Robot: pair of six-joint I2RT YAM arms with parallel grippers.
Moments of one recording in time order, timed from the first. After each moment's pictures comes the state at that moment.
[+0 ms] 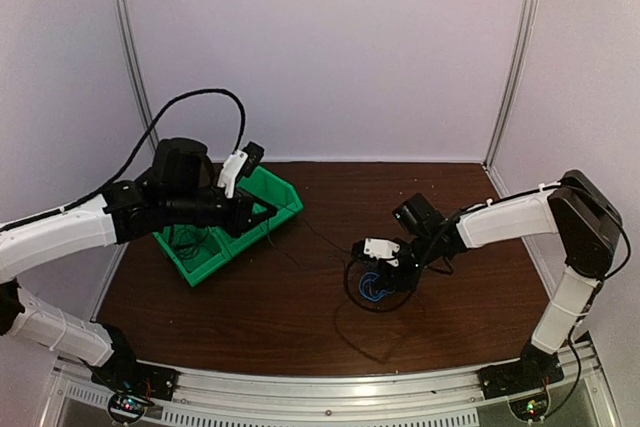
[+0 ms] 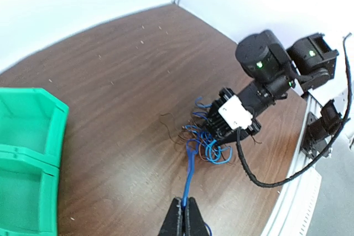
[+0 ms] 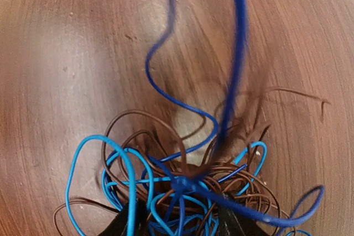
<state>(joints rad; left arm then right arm) -0.79 1.24 0.96 -0.22 0.26 -0.20 0.70 1.75 0.94 -0.25 -0.30 -0.60</state>
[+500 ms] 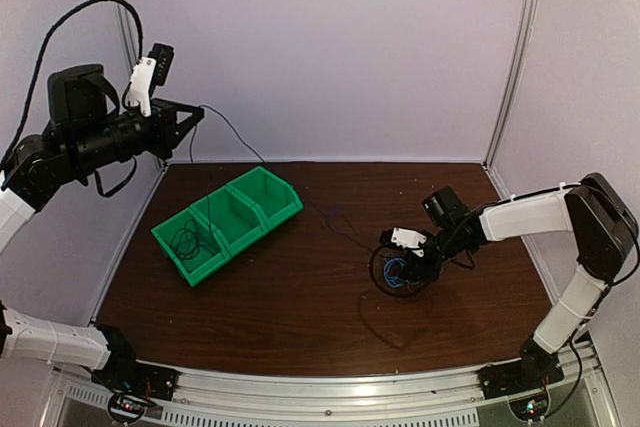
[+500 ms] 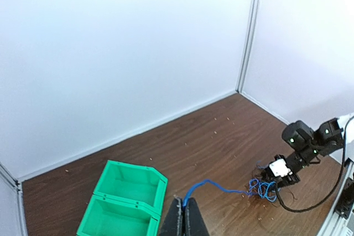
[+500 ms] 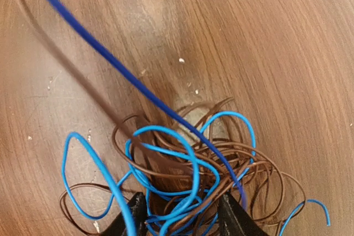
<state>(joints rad) -0.70 1.04 1.36 -0.51 -0.04 -0.06 0.51 1.66 0.86 -0.28 -0.30 -0.65</state>
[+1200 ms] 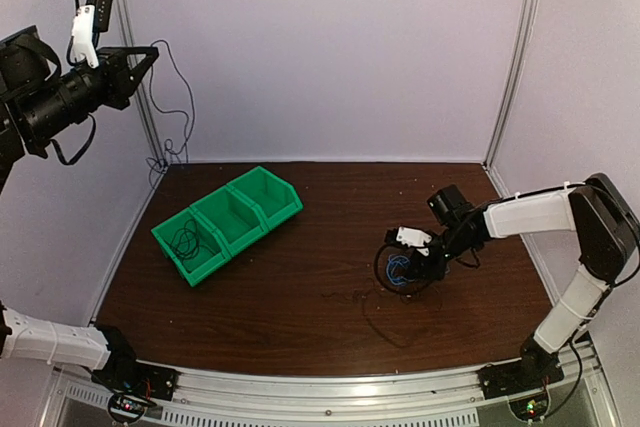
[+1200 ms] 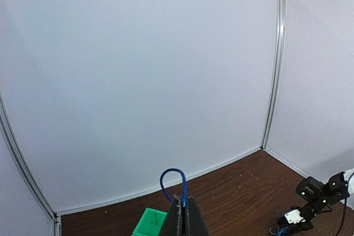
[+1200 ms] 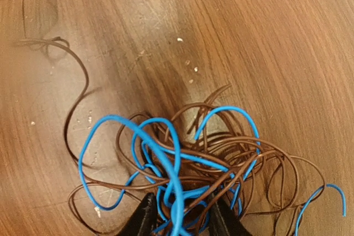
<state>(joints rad) -0.70 1.03 1.65 -0.55 -0.20 0.01 0.47 1.65 0.86 -0.33 -0.32 -0.65</state>
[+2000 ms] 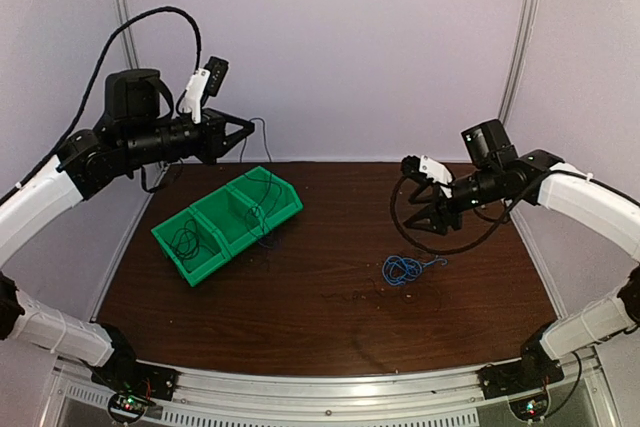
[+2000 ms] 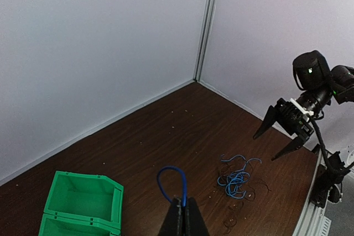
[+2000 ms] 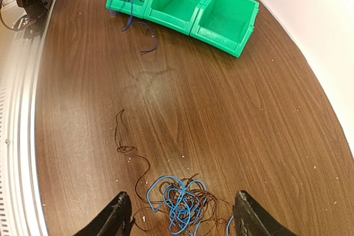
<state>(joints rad) -0.70 1.20 1.36 -0.37 0.15 -0.09 0.48 1.31 1.15 -0.63 -0.53 -0.63</state>
